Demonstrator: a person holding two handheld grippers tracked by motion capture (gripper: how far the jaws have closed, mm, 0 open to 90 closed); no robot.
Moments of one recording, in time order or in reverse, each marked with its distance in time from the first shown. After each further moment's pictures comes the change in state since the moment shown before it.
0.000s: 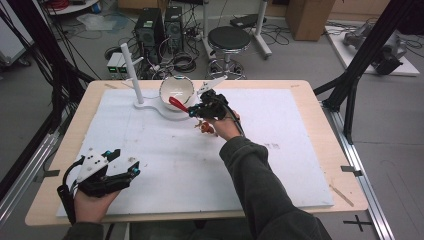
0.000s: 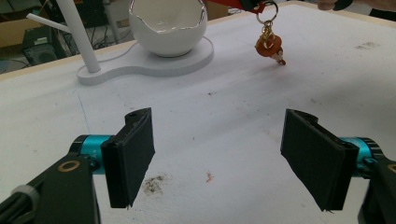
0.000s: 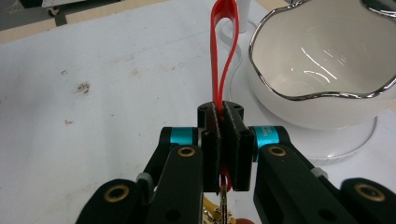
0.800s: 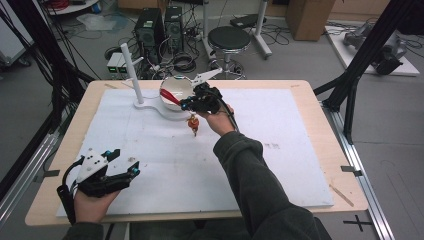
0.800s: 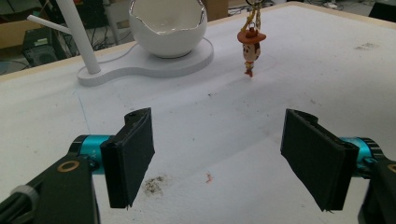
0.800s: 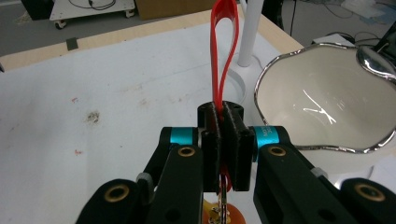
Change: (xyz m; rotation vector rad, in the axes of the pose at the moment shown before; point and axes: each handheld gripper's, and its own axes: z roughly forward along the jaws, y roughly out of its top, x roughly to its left) left arm 0.000 0.000 -0.001 -0.005 0.003 0.003; right arm 0.008 0.030 0.000 -0.055 0.004 -0.027
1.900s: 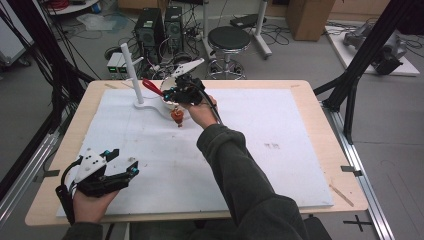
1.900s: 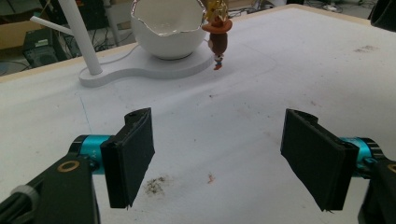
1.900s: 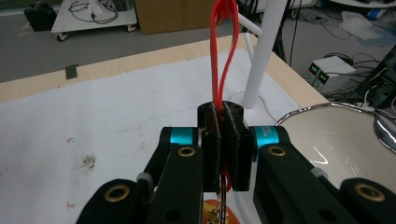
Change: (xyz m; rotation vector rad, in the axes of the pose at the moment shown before) left arm 0.002 0.000 -0.001 -0.007 -0.001 -0.006; right arm 0.006 0.042 0.030 -0.054 -0.005 -0.044
